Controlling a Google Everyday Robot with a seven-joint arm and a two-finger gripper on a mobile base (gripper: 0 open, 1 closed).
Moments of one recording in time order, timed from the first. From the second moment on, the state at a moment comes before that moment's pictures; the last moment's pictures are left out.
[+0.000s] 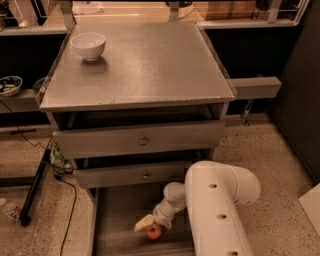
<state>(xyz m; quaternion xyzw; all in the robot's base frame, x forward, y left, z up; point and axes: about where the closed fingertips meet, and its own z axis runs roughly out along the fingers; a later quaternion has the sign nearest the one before) 0.510 0.033 0.162 0.14 -0.95 -0.27 0.10</state>
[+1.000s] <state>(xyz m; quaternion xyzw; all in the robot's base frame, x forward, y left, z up) 0.510 0.033 0.162 0.14 -0.95 -0.27 0.10</state>
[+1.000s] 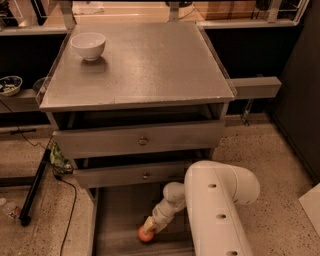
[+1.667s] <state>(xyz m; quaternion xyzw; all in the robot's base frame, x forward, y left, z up) 0.510 0.033 0.162 0.14 -0.95 -0.27 0.10</state>
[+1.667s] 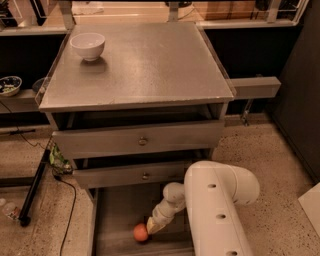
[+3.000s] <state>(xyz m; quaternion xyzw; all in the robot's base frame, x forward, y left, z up) 0.498 0.023 0.244 0.18 -0.95 -0.25 0.07</state>
